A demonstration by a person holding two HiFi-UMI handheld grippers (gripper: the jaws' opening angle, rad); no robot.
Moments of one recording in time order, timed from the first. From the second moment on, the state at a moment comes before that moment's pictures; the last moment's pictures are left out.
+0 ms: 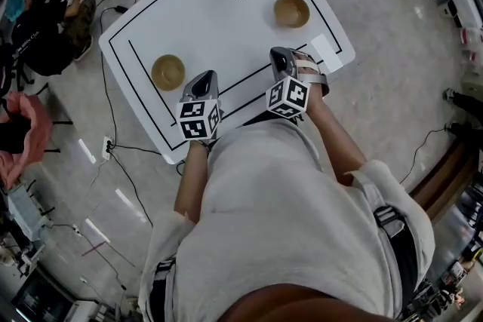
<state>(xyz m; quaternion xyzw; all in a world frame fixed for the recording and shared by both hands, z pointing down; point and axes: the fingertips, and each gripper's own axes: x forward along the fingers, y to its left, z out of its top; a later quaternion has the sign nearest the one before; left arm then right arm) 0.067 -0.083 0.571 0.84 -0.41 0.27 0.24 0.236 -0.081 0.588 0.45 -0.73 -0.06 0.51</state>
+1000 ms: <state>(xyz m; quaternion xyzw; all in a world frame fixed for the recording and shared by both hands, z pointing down) 0.080 -0.106 0.578 0.83 -0.42 0.27 0.25 0.315 -0.119 0.613 0.45 -0.66 -0.05 0.60</state>
